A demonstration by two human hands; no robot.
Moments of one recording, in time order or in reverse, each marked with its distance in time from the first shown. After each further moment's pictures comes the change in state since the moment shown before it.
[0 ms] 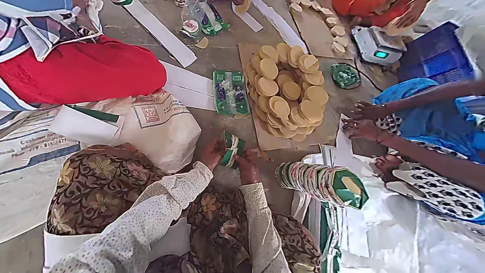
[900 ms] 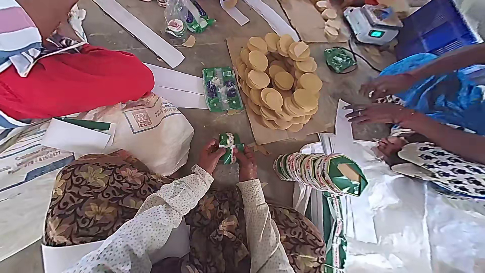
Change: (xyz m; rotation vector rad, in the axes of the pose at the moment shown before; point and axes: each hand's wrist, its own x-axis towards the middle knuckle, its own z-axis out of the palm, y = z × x) left_hand -0.015 0.009 0.021 0.003 0.107 0.057; right_hand -0.002 0.001 -0.004 0.001 0.102 -0.030
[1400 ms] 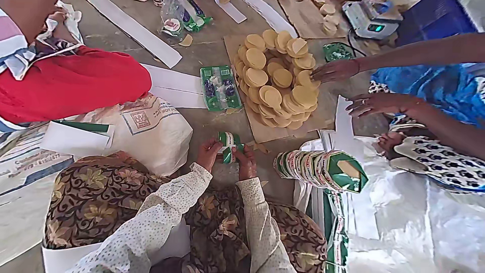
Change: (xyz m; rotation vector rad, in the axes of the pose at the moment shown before) left_hand 0.004 0.008 0.001 -0.060 0.044 -0.078; right_hand -0.002 -0.003 0.002 -0.001 0.031 -0.004
